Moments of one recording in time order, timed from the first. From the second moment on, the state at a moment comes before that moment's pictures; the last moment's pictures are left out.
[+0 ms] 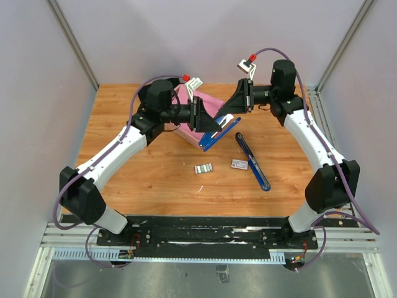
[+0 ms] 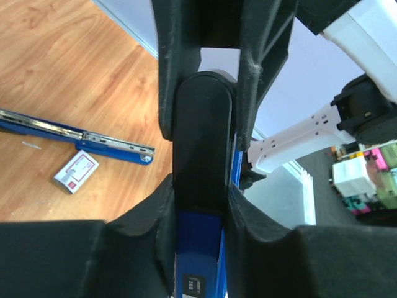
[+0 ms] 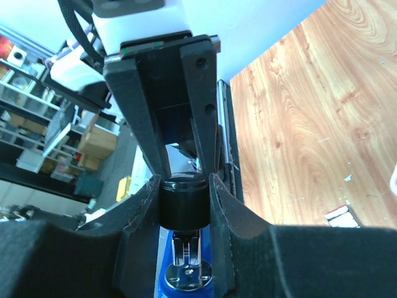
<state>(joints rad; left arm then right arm) -0.54 1.50 1.36 -0.07 0.87 -0.55 0.27 1.61 1.53 -0.09 -1.35 0.66</state>
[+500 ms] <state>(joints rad) -0.59 1.49 1.36 -0.21 0.67 -0.41 0.17 1.57 1.58 -0.35 -1.12 0.50</state>
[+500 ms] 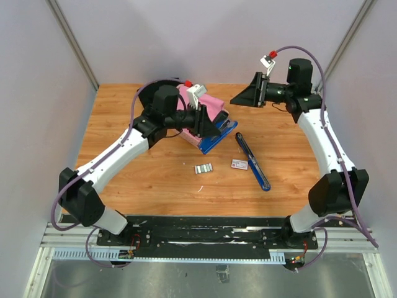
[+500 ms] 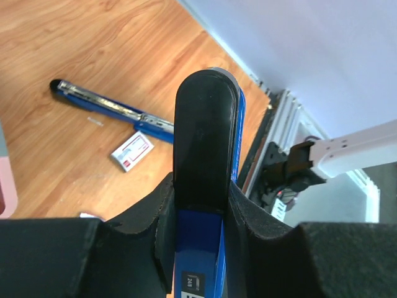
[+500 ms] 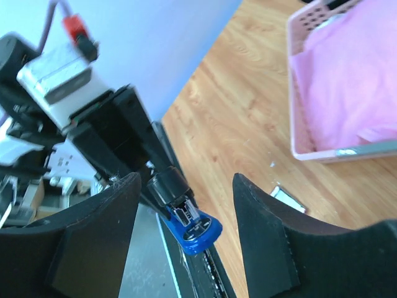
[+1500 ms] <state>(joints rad) -0.76 1.36 1.24 -0.25 0.20 -0.13 0.17 1.54 1.49 -0.82 -0.92 0.56</state>
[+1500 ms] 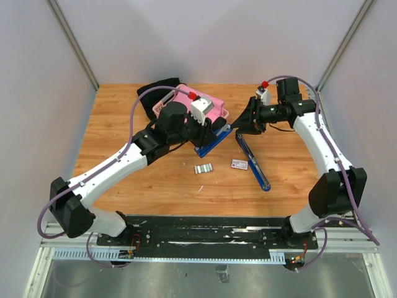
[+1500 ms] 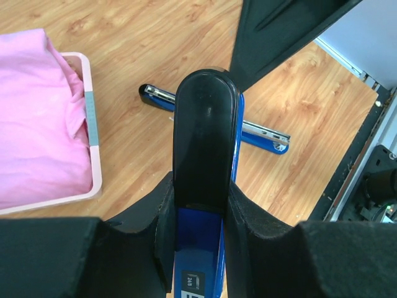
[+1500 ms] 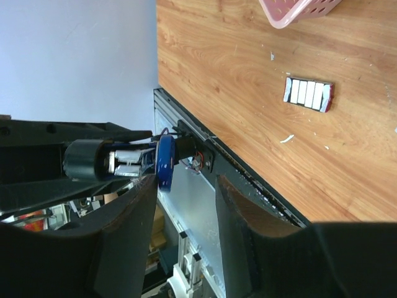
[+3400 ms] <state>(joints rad) -0.80 1.33 1.20 -0.29 0.06 -0.10 0.23 1.61 1.47 -0.74 -0.94 0.68</state>
